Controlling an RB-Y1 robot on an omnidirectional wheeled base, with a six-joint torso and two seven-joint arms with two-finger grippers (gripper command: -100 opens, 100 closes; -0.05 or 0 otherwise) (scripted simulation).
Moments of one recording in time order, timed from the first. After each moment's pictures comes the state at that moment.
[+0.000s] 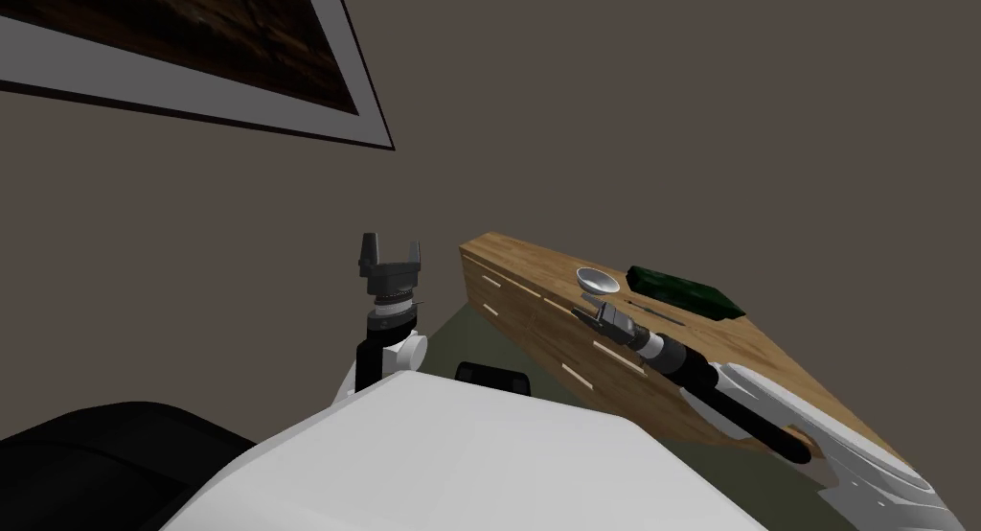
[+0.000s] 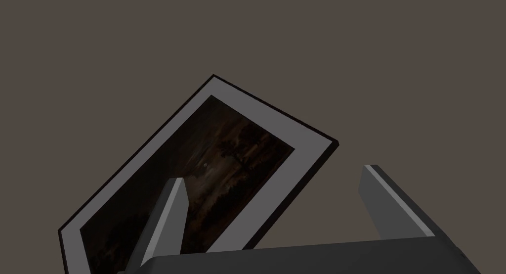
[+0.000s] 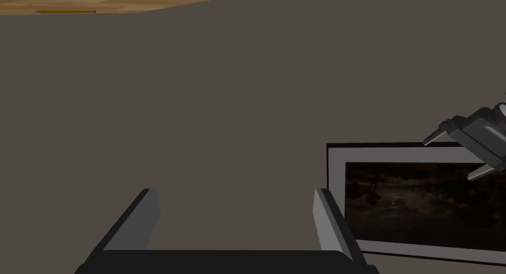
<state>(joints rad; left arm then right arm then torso) 0.51 -0.02 -0.04 -2.36 0.02 -0.64 0.13 0.43 -1.02 -0.04 -1.83 0.37 -0.79 0.20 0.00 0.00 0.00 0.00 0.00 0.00</state>
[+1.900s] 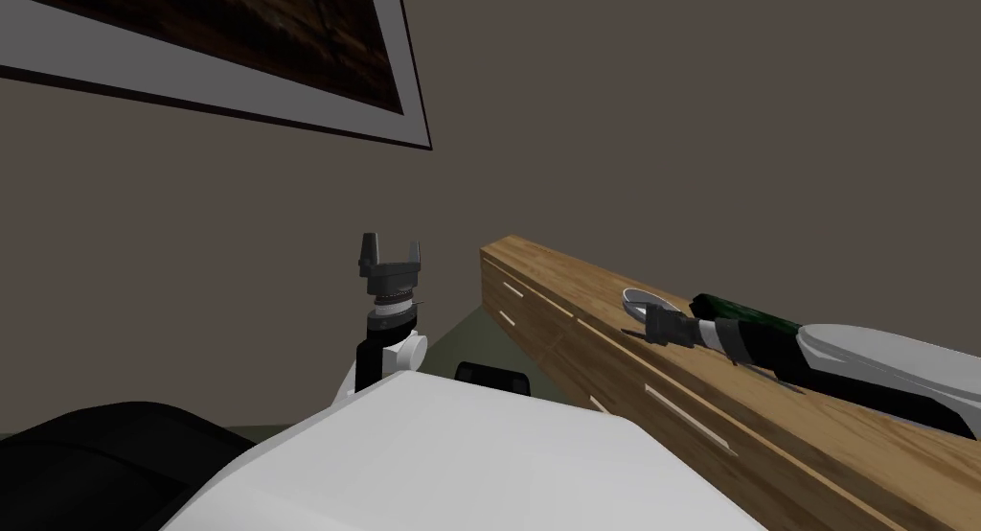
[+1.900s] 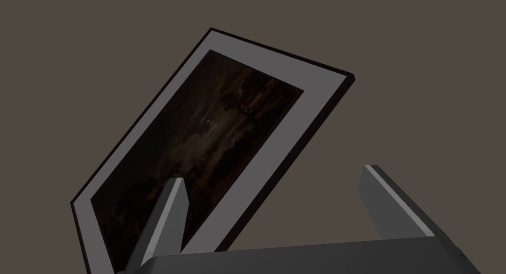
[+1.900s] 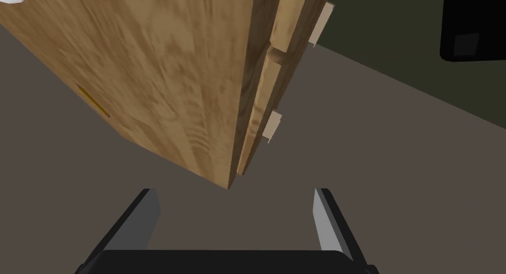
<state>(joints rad) 0.51 -0.02 -0.04 -2.36 0.02 -0.64 0.13 0.35 -1.54 0.04 -1.48 0.71 -0.79 0.35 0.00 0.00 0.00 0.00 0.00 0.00</state>
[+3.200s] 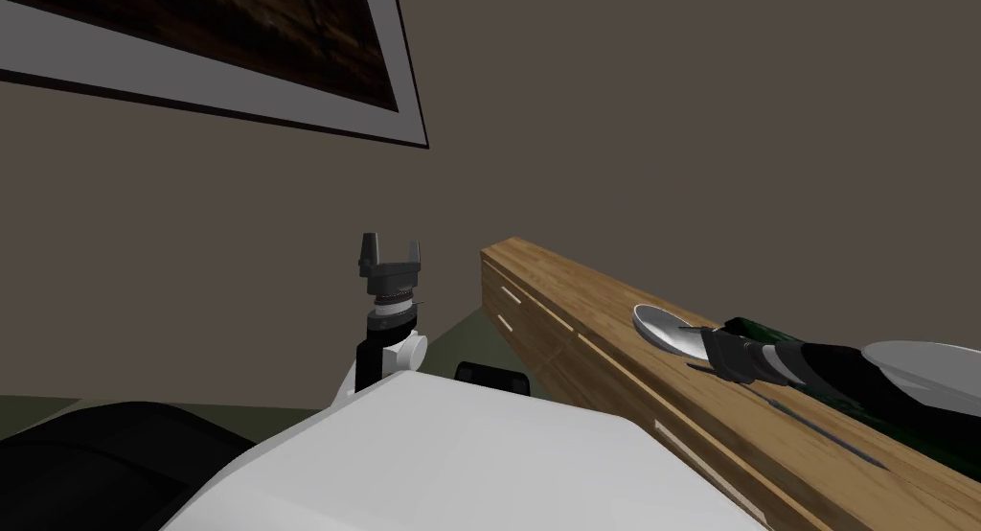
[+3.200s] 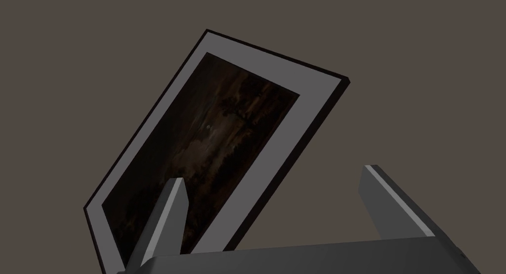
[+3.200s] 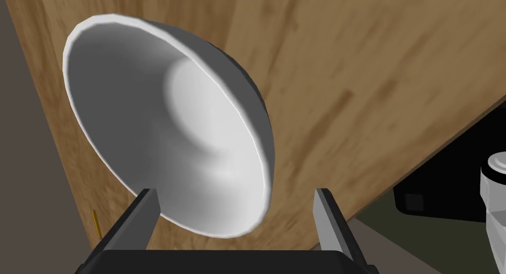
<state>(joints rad) 0.51 -0.02 -0.04 -2.36 0.02 -0.64 0.13 0.31 -1.67 0.21 -1.24 0.93 -0.74 0.39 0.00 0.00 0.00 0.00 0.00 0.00</state>
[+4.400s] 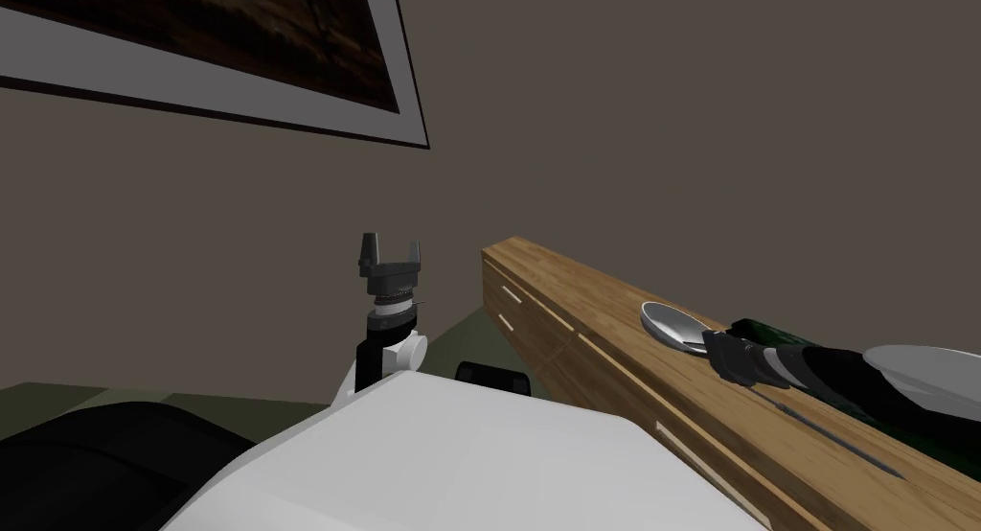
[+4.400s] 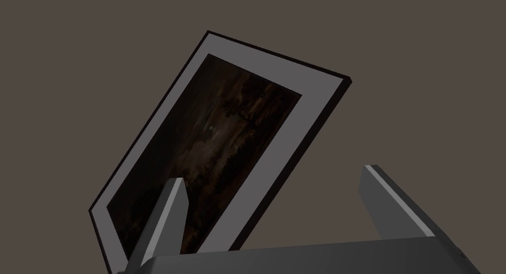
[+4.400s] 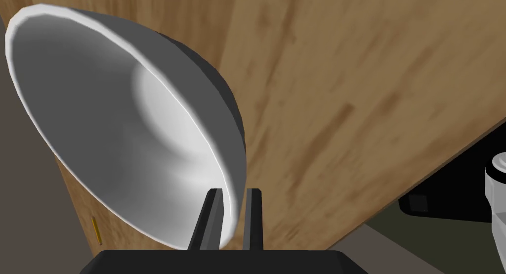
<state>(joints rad) 0.51 -0.02 -0.04 -2.36 0.02 -0.64 0.13 0.32 -1.66 0.22 -1.23 0.93 -0.72 0.38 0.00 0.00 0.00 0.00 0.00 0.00</state>
